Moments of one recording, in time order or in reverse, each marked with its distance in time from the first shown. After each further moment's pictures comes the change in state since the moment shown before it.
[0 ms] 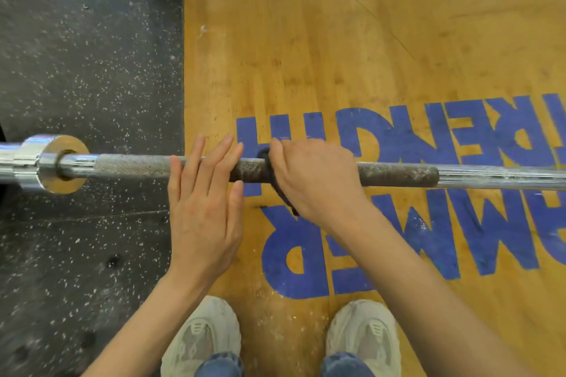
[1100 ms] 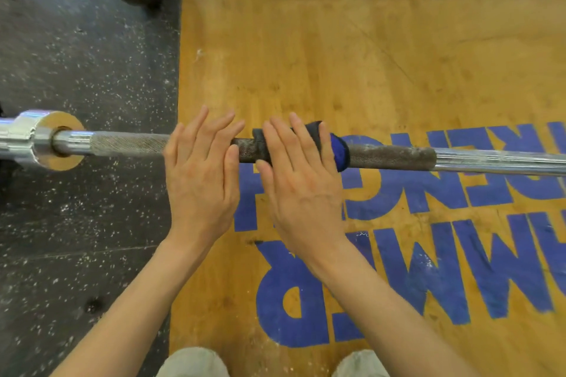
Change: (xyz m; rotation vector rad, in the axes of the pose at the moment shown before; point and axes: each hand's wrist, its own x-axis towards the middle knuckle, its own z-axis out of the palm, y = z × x) left_hand 0.085 -0.022 0.033 0.038 0.172 0.073; right_hand 0.046 0.004 0.059 0.230 0.727 0.025
